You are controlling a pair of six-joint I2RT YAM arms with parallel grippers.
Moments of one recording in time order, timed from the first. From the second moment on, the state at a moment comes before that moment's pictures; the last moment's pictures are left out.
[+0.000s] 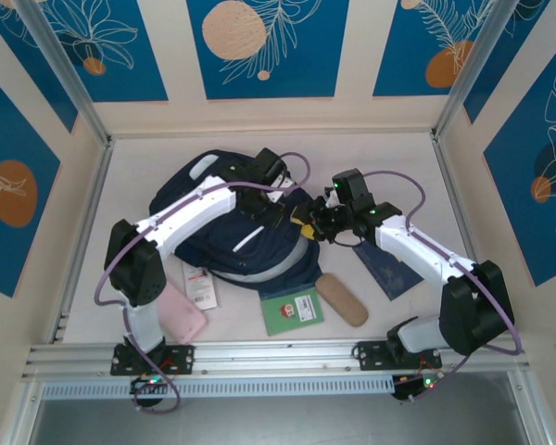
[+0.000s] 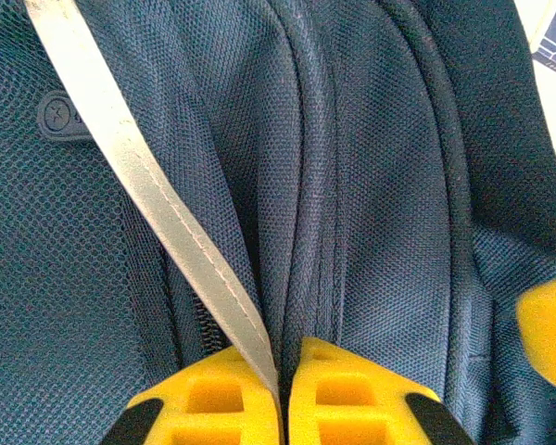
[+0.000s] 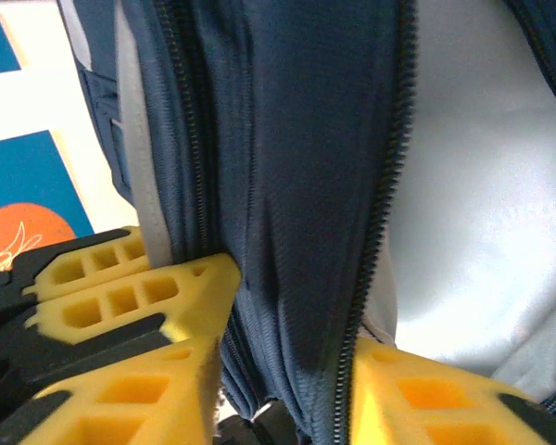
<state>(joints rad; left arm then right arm) -0.72 1.85 1.71 -1.04 0.11 -0.12 0.46 1.38 0.96 -0.38 -0.55 1.18</state>
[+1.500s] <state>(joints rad) -0.58 1.75 1.72 -1.06 0.35 -0.15 0.48 1.60 0.89 0.26 -0.68 1.39</state>
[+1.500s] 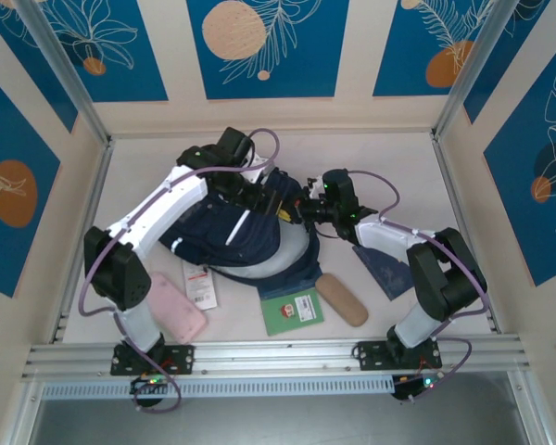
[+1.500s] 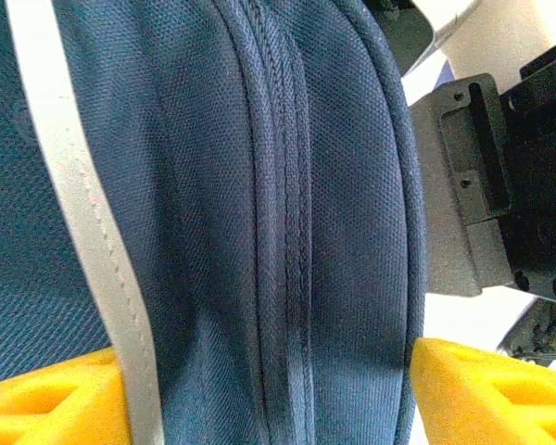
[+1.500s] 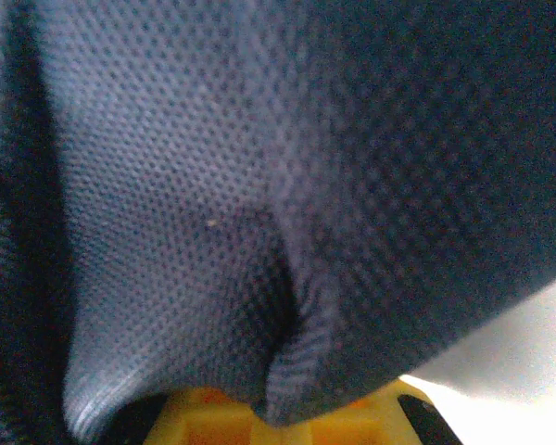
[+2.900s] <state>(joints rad) -0.76 1.73 1.69 -1.06 0.04 -0.15 0.50 1.61 0.89 0.32 -0.67 1.50</state>
